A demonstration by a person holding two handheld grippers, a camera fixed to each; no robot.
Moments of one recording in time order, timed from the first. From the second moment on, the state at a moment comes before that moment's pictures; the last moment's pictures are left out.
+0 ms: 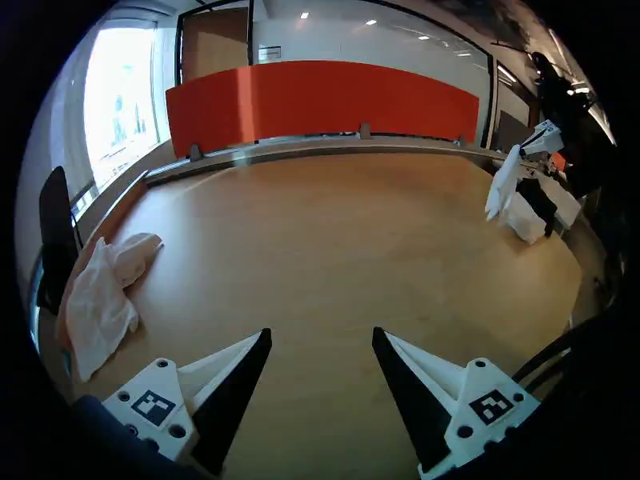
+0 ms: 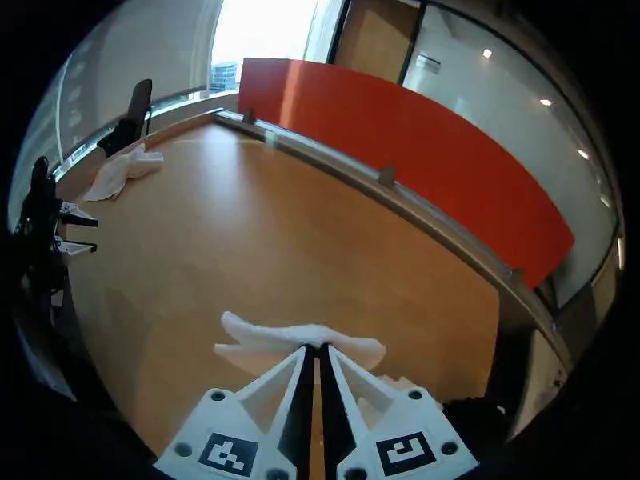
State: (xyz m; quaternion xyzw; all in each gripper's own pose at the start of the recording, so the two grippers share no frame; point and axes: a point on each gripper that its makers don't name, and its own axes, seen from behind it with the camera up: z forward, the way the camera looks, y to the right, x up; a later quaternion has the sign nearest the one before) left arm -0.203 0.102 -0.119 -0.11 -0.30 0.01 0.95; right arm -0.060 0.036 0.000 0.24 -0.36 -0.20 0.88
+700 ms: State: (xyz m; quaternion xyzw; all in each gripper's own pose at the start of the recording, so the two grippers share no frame) left arm -0.201 0.116 -0.109 -0.11 -0.31 0.02 0.95; right arm -0.027 0.137 0.062 0.19 -0.37 -0.19 0.89
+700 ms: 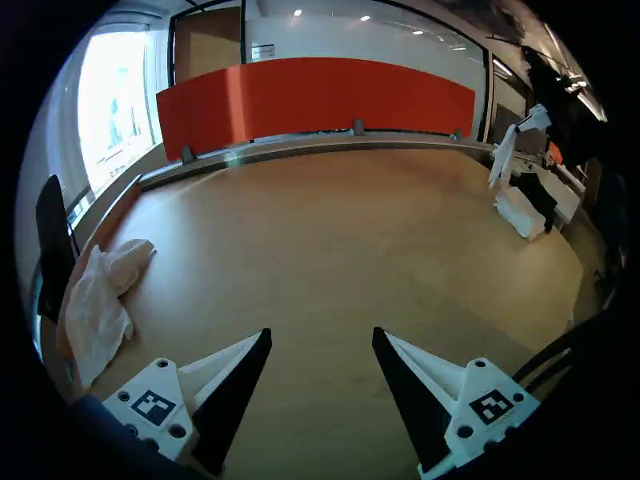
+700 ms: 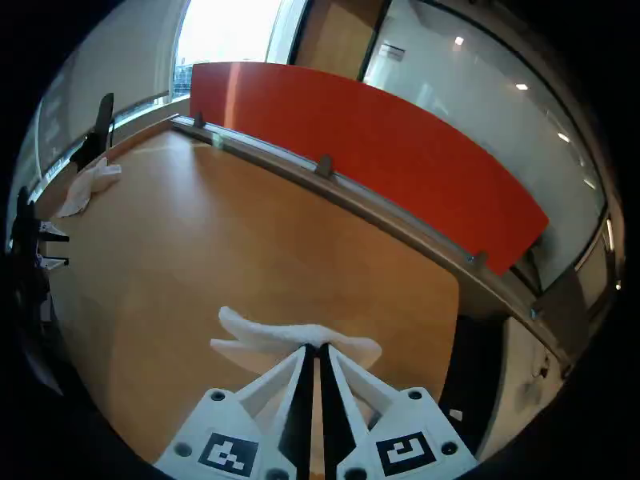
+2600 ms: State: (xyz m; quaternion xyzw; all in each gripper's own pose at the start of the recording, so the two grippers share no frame) left arm -0.196 0.123 -0.119 -0.12 -0.31 0.04 0.94; right arm -0.164 0.269 -0.075 0.09 -0.51 -0.14 0.84
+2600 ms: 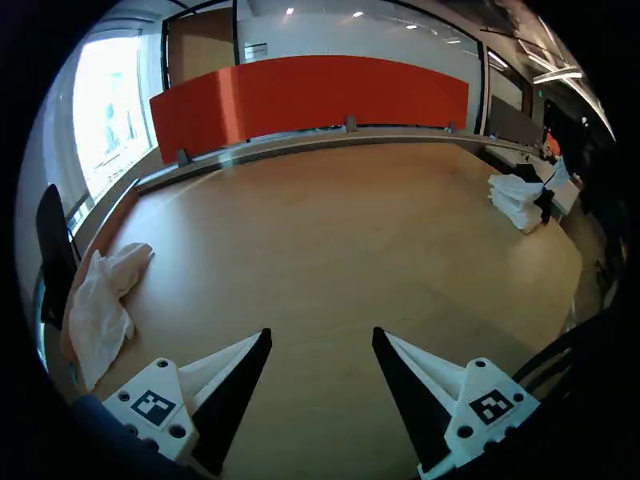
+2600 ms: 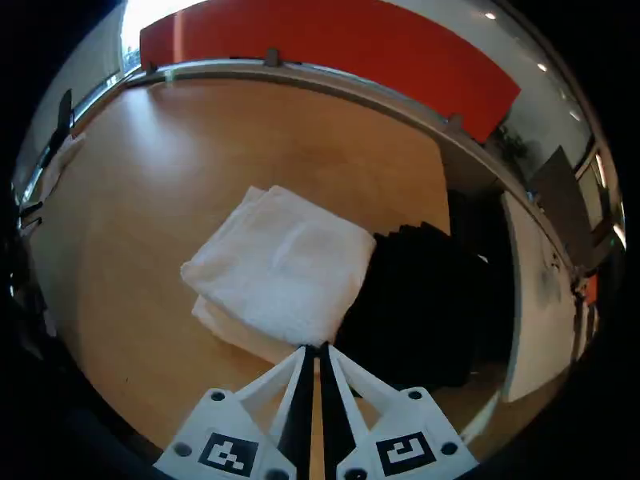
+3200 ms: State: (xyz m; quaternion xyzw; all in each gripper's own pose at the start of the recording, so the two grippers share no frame) left arm -0.199 0.117 -0.126 -0.11 -0.32 0.05 0.94; right arm -0.201 0.289 -0.091 0.06 -0.56 -0.13 0.82
